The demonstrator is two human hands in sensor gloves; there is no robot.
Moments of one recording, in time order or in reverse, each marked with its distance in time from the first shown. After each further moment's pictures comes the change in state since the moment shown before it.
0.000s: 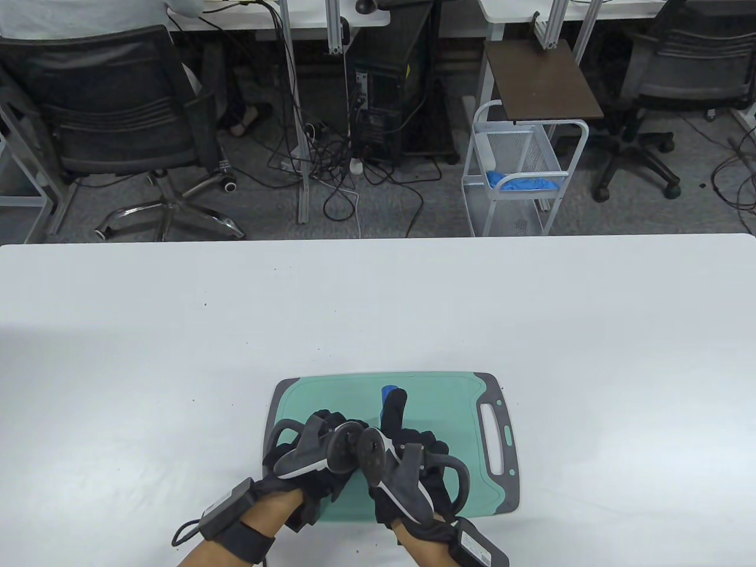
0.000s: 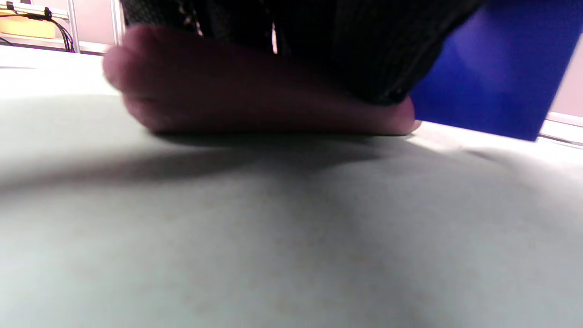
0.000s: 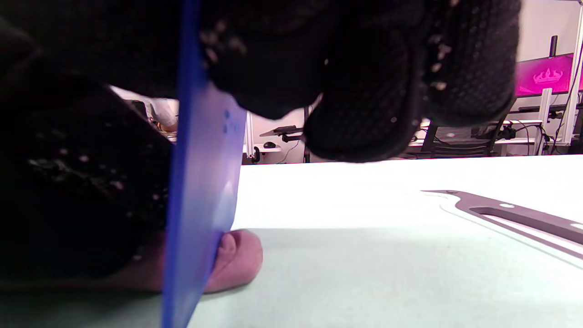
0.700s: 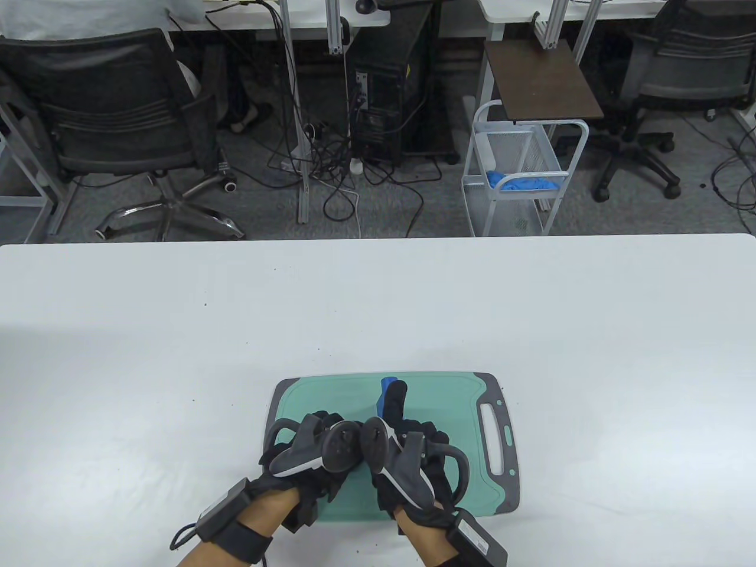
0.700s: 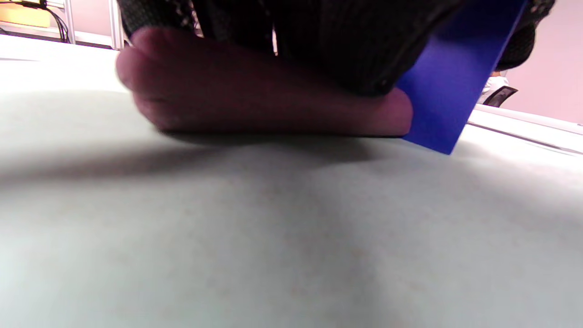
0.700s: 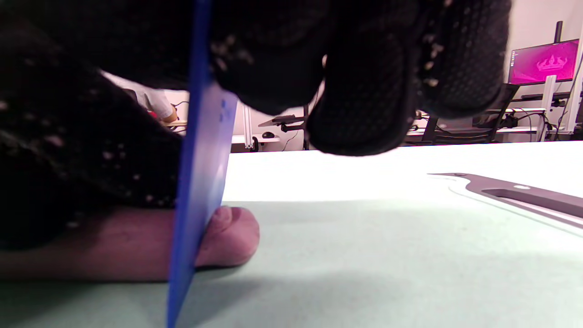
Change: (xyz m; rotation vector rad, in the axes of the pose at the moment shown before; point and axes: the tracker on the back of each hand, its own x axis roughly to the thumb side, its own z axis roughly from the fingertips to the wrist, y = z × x) left_hand -0.007 -0.001 -0.001 -0.010 -0.007 0.033; right_hand -0.003 0.013 -0.017 0.046 0.001 -0.002
